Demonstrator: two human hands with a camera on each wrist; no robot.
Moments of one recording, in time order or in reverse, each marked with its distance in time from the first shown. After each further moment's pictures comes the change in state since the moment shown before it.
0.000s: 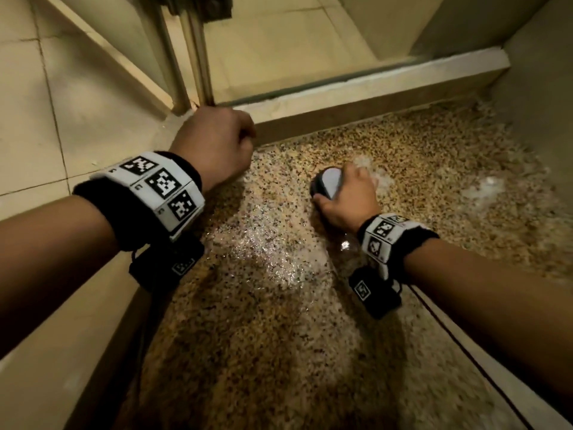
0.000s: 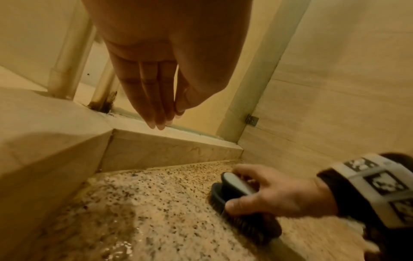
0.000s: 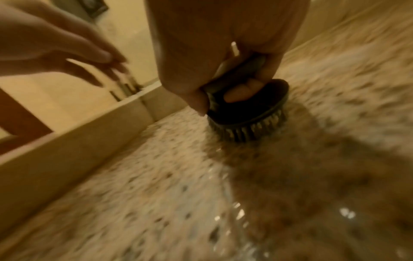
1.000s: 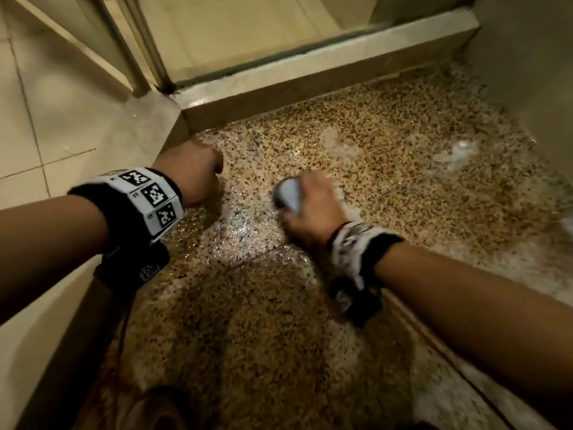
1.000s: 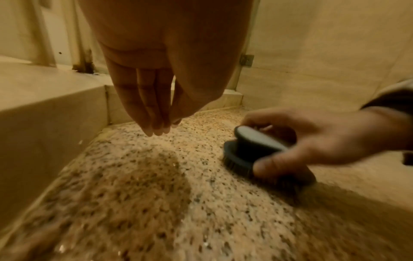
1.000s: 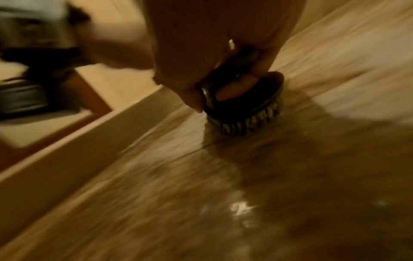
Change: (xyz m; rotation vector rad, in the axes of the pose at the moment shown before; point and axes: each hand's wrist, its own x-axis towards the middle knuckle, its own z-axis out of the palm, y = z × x) left_hand -0.036 0.014 0.044 0.461 -0.379 -0.012; right_hand -0.066 0.034 0.022 0.143 -0.049 -0.254
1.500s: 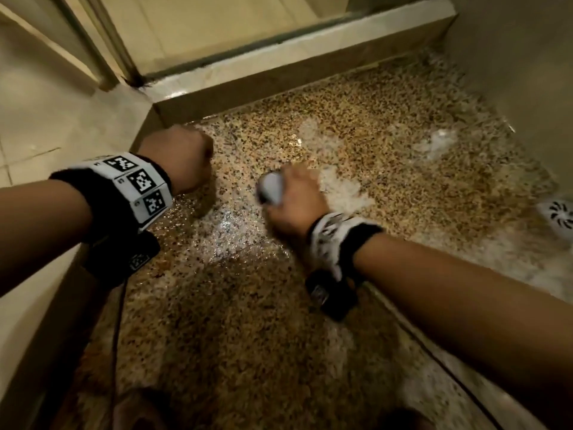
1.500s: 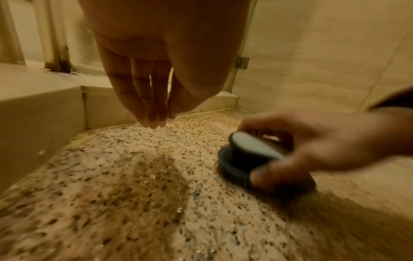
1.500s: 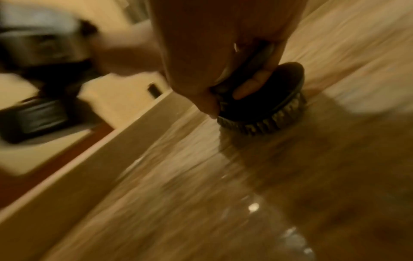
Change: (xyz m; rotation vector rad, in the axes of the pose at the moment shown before) left_hand 0.018 0.017 -0.002 0.068 0.085 0.022; right_hand -0.002 0.005 -0.003 0.046 0.021 0.066
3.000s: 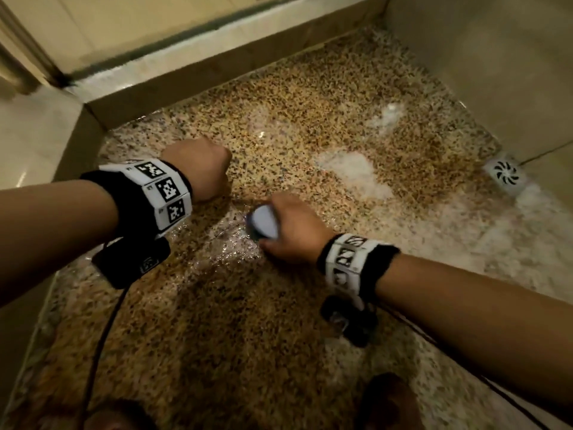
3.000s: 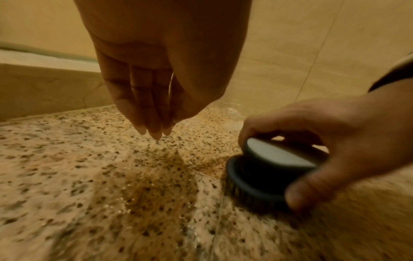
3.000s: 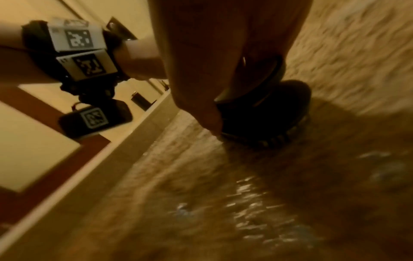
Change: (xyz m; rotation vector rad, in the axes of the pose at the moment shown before) left_hand 0.015 0.086 0.006 0.150 -0.100 0.248; right_hand -0.060 0.053 -0.027 -0.068 -0.170 -0.016
